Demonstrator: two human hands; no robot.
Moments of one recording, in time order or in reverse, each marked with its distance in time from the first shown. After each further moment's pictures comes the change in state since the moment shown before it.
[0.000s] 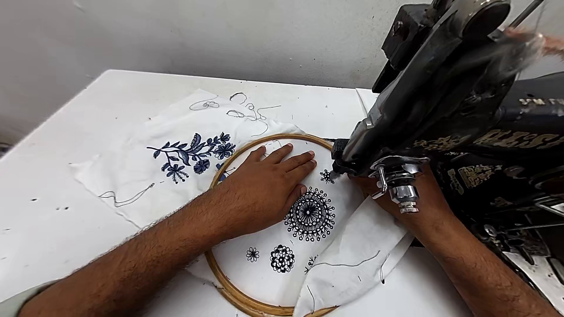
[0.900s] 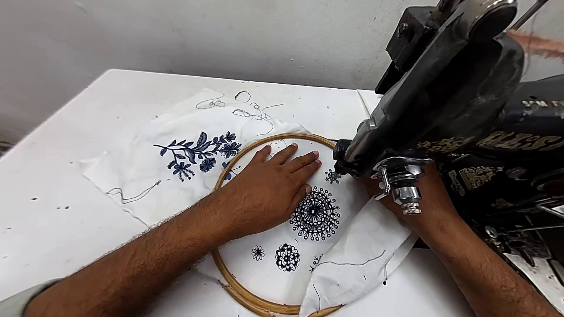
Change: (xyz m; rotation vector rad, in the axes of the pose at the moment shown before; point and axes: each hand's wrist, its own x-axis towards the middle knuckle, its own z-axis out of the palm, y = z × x) left_hand 0.003 0.002 0.005 -0.016 0.030 0.010; right_hand 0.000 0.000 -0.005 -0.037 -0.007 0.011
